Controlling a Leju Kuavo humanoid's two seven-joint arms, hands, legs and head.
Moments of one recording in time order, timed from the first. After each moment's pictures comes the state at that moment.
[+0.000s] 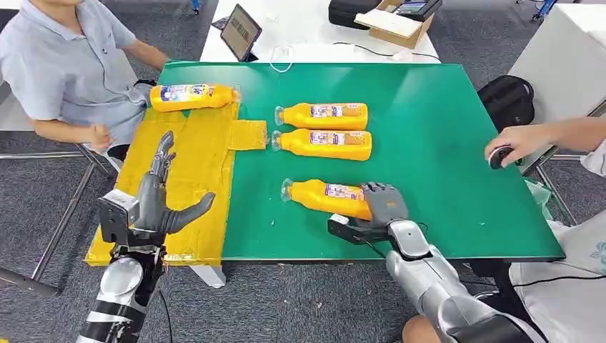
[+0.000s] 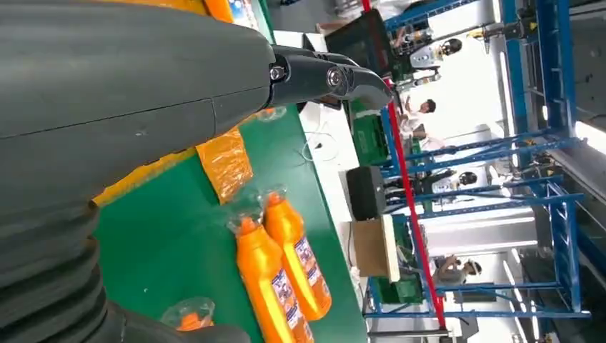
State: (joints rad) left arm -0.20 -0.04 -0.17 -1.47 -0.14 0.07 -0.44; right arm -0.59 -0.03 0.28 -0.46 1.25 -0.38 -0.11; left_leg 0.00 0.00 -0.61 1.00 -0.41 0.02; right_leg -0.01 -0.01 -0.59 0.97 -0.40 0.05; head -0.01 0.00
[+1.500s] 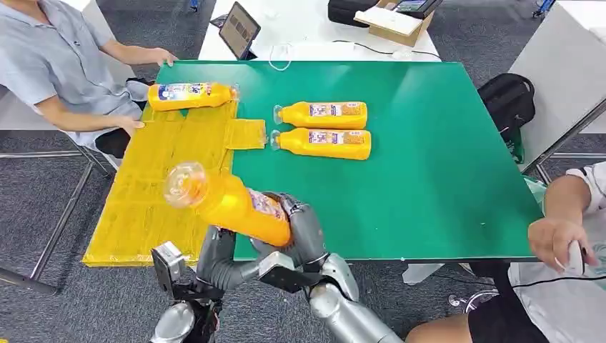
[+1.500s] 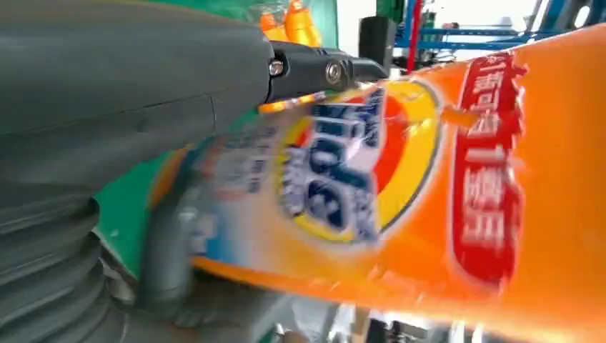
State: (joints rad) left arm -0.04 -0.14 -0.42 -1.40 0.06 -0.05 -0.56; right arm -0.32 0.21 0.54 -0.94 0.43 -0.52 -0.70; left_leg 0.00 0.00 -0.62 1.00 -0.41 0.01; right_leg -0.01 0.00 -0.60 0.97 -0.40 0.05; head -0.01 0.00
